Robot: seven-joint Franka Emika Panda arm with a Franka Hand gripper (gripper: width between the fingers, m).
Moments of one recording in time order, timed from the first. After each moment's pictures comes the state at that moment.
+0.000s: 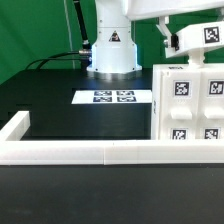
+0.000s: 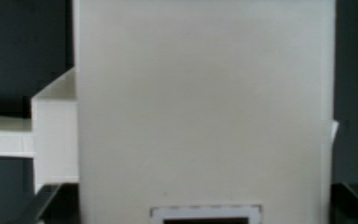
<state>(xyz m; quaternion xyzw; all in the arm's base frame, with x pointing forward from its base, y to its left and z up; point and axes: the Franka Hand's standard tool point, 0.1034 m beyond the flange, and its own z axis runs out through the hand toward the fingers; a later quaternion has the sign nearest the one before) 0.608 0.077 0.162 -1.00 -0.07 -0.02 0.06</state>
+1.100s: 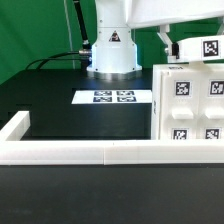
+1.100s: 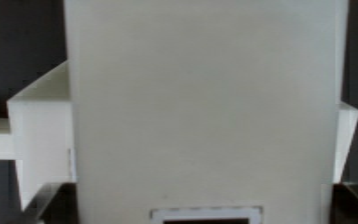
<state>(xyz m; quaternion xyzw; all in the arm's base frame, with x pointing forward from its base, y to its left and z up) 0.613 0.082 0.155 -1.00 -0.03 -0.02 0.06</state>
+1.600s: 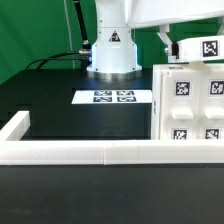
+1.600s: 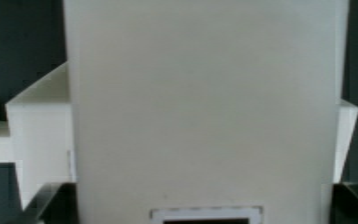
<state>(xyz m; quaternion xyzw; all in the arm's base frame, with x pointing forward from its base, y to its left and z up) 0.613 0.082 0.155 -1.00 -0.01 -0.02 0.06</state>
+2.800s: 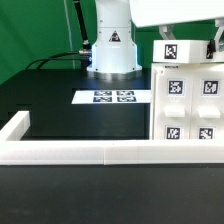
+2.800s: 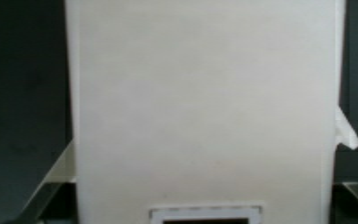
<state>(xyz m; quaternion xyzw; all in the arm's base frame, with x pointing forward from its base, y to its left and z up) 0.608 0.085 0.153 -0.90 0.42 0.00 0.08</state>
